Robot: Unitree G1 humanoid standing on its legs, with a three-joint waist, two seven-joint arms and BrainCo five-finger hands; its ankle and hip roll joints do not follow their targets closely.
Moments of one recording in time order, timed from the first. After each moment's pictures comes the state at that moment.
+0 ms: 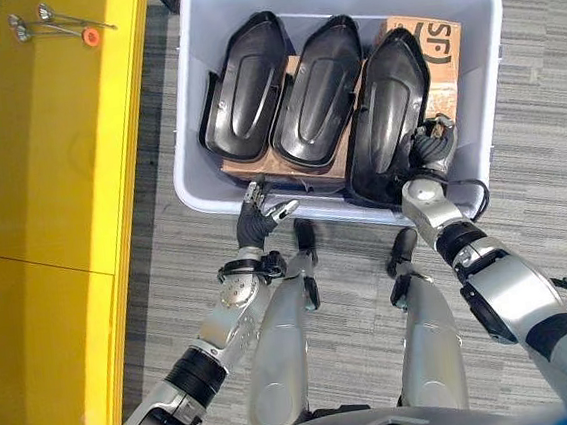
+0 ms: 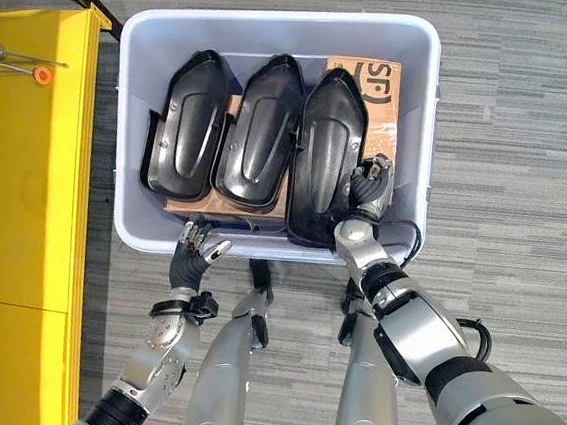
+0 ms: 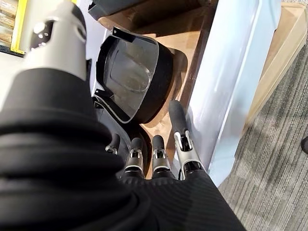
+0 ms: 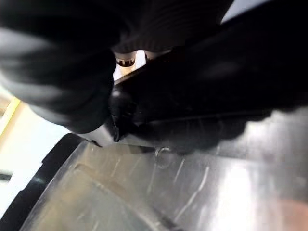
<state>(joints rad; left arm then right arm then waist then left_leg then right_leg) -0.23 0.39 -0.54 0.19 -0.66 -0.29 0.40 -0.87 -0.21 0.34 1.07 0.49 -0.26 -0.79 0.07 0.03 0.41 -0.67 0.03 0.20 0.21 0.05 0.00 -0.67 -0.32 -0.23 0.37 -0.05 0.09</state>
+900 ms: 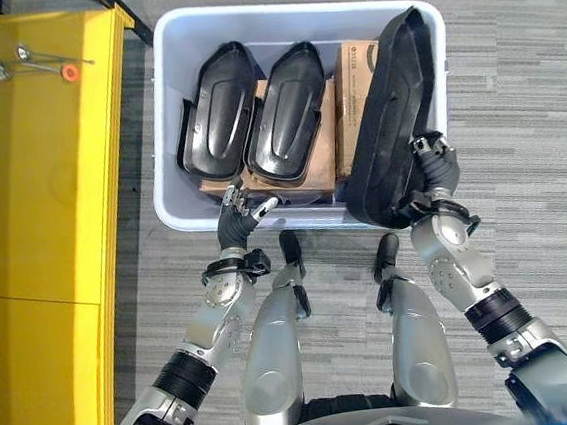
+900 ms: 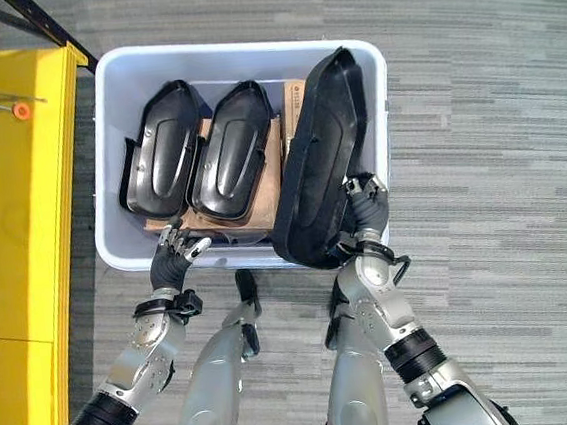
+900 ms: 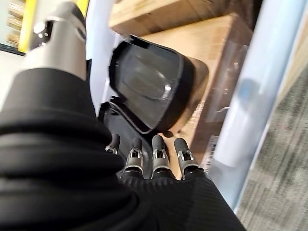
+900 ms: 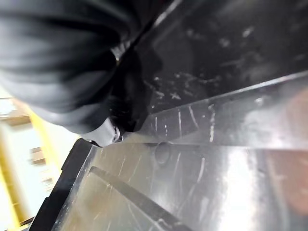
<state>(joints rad) -0.17 0.42 -0.41 0.15 -0.69 -0.24 0.40 -0.36 -0.34 0.31 0.11 0.76 -0.29 -0.61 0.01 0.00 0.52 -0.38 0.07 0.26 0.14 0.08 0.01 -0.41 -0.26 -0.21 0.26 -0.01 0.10</state>
